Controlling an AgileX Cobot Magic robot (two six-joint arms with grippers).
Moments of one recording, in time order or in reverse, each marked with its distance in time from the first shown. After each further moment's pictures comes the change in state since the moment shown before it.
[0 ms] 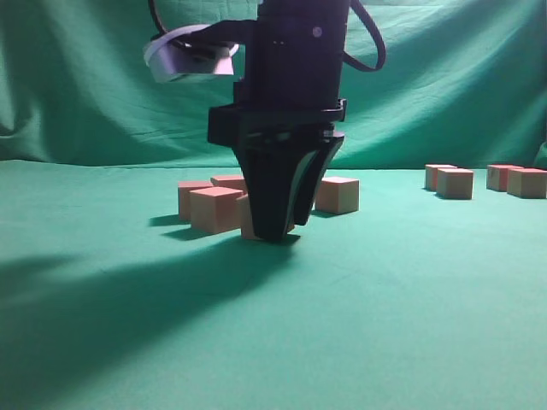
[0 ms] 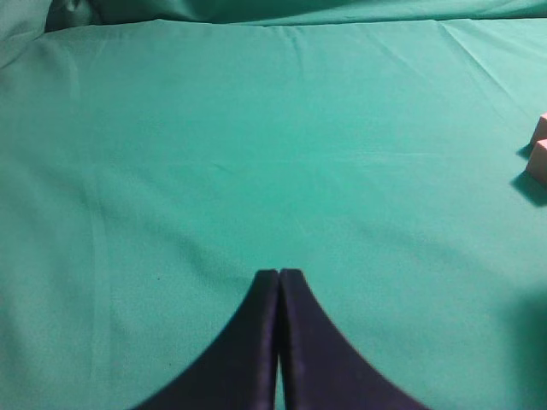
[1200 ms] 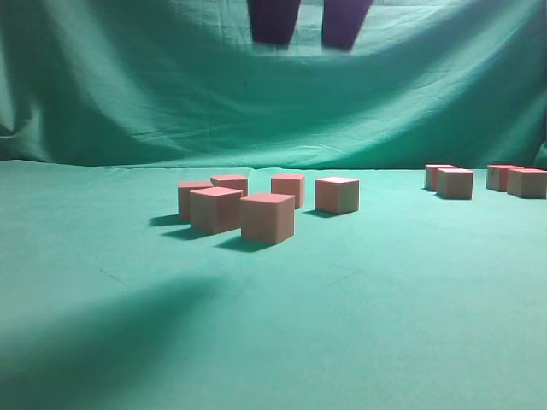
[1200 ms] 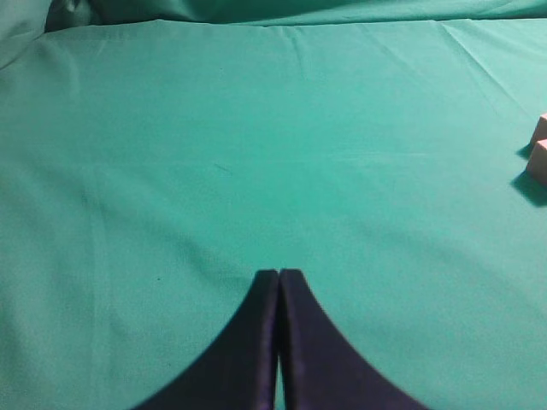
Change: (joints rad) left arm 0.000 0.000 0.000 0.000 0.000 0.000; right arm 0.000 -0.280 -0.094 0.002 0.278 0.051
